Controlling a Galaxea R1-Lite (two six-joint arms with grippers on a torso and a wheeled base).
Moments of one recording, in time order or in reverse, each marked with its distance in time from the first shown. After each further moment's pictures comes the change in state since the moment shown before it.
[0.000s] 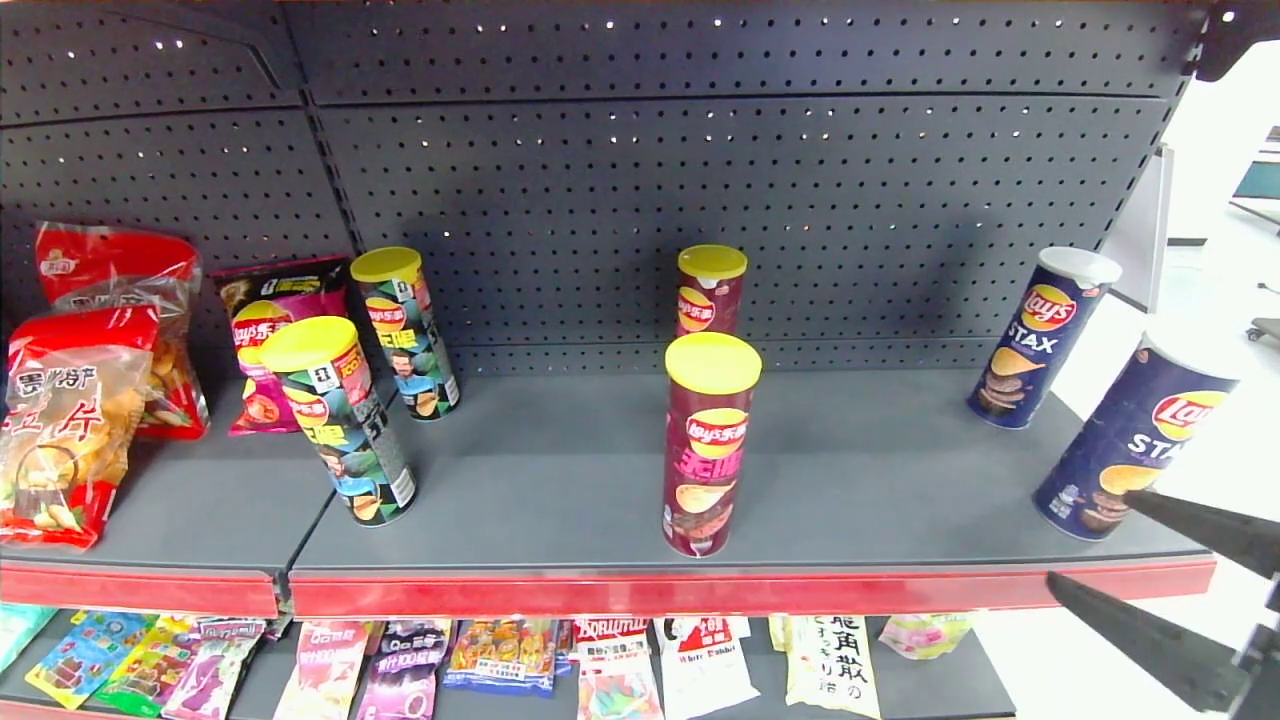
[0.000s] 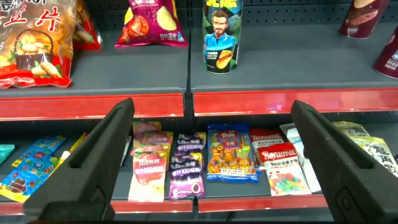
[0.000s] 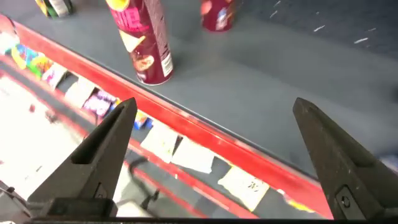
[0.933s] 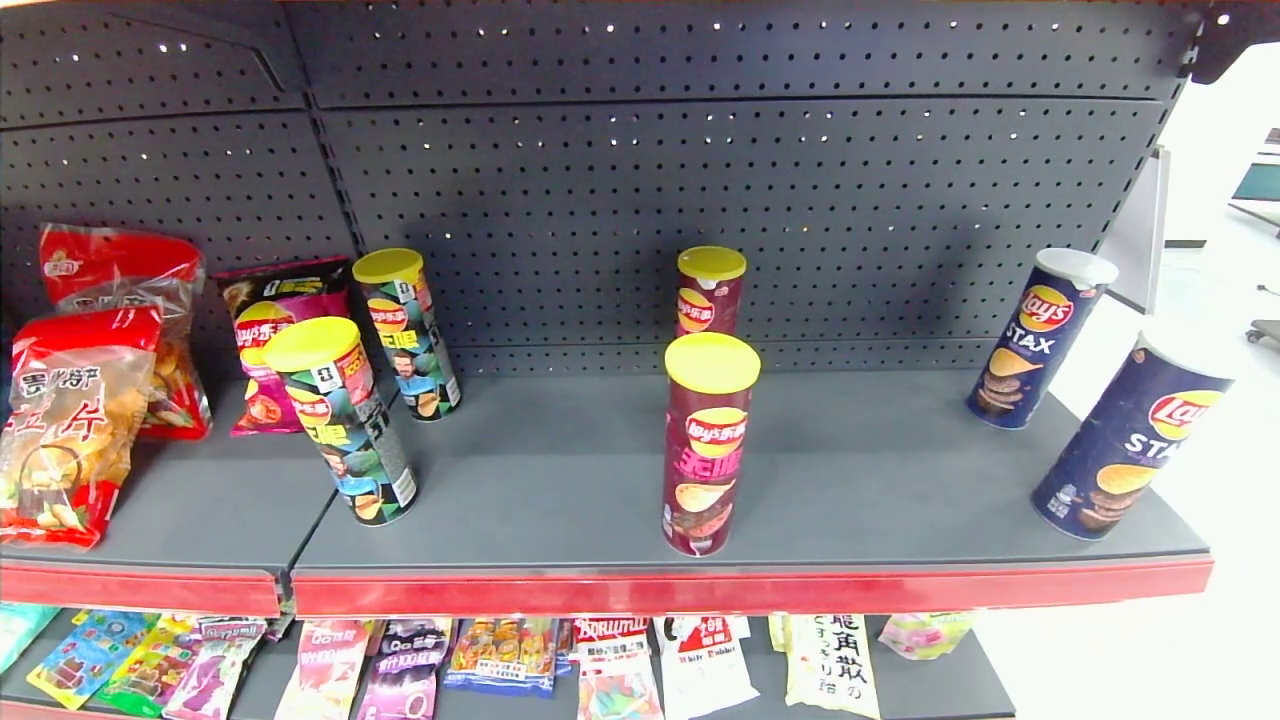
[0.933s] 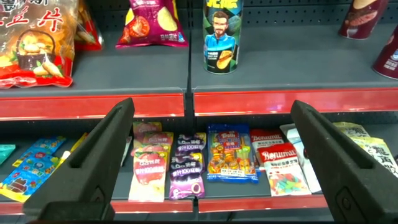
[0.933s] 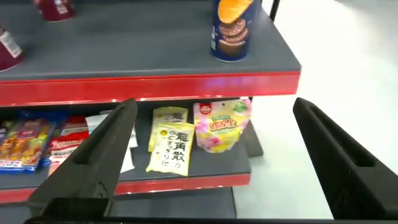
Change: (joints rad) left arm -0.001 0.000 0.000 0.000 0.000 0.000; right arm -0.198 -0.744 0.235 0.409 -0.437 0.077
